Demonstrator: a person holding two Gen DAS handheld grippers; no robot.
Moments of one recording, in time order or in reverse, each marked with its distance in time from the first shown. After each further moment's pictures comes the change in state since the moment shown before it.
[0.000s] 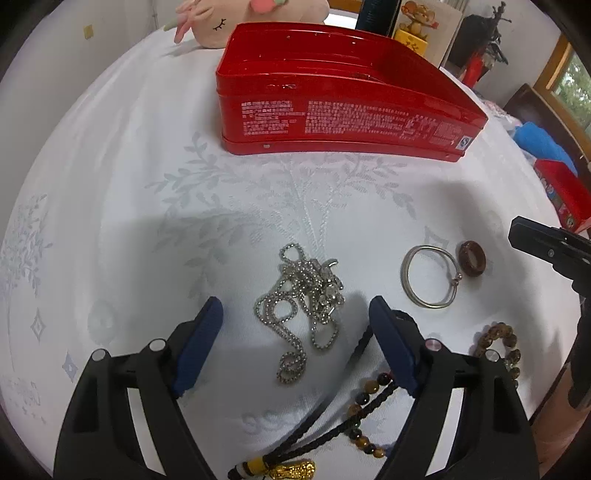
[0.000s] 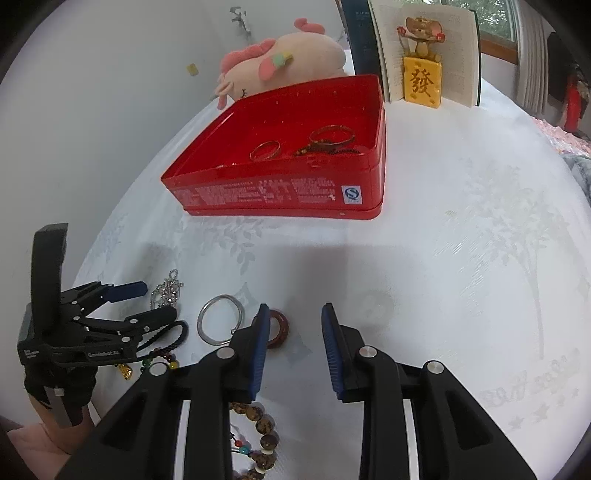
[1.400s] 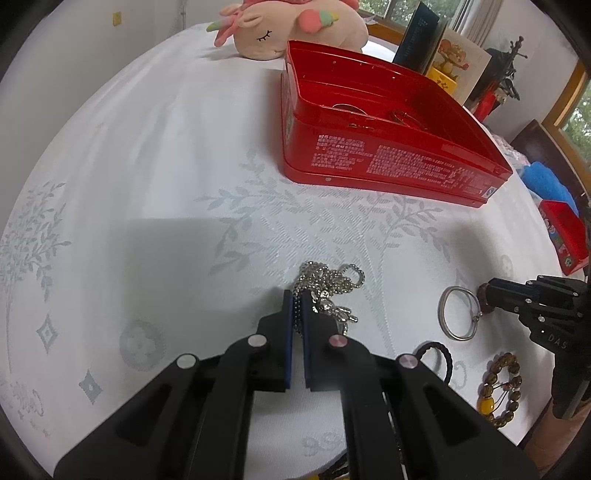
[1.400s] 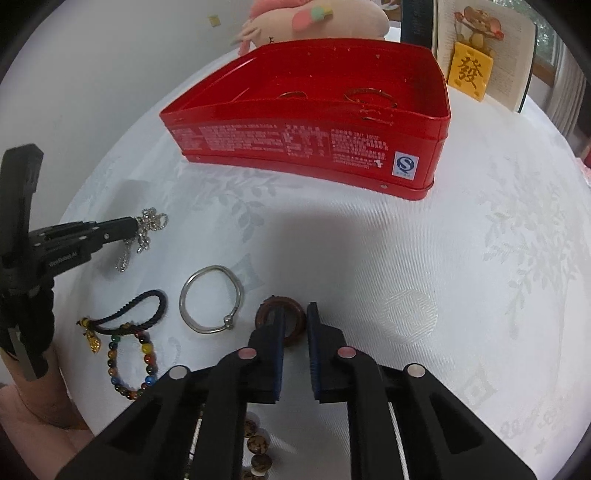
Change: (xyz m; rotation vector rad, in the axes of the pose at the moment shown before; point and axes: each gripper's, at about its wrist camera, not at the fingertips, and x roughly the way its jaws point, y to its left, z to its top) left arm -0.007 0.051 0.008 -0.106 -0.072 -0.025; right arm 0.045 0.021 0.001 -0.149 0.140 -0.045
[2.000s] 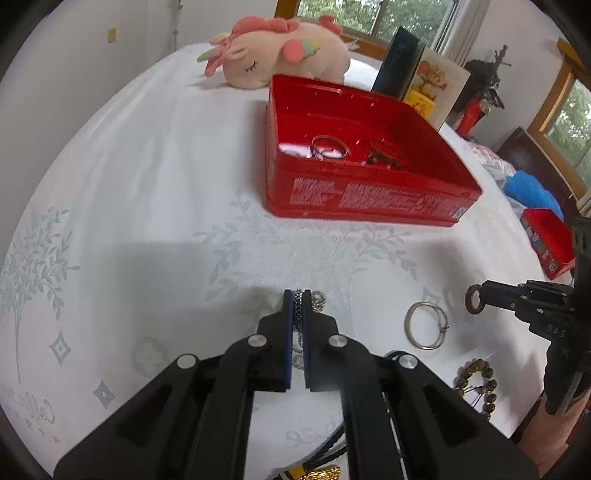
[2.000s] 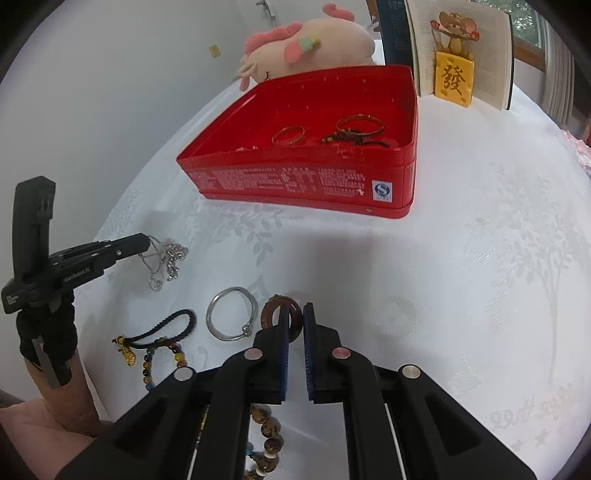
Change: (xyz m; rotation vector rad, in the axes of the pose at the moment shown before) left arm -0.026 -0.012 0.007 0.023 -0.061 -0.035; right arm -0.034 -0.015 0.000 0.072 -0.083 0.094
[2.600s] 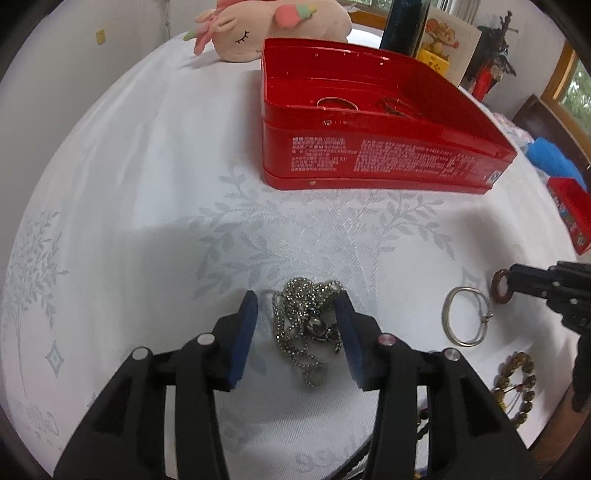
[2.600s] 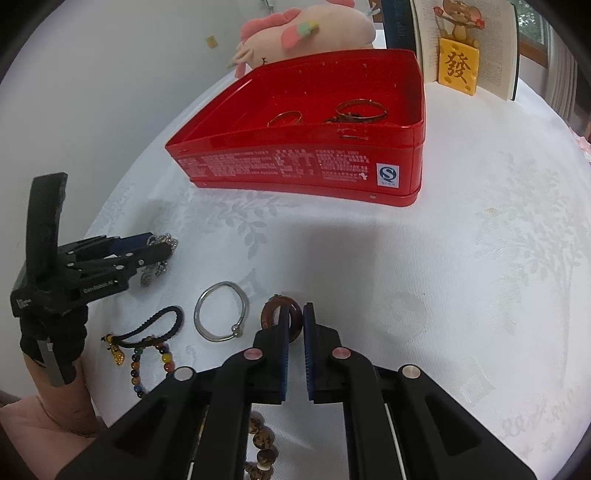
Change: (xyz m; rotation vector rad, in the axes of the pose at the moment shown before) left arm 0.038 -0.010 0.000 0.075 0.079 0.099; right arm 0.020 0.000 0.000 0.004 0.029 -0.004
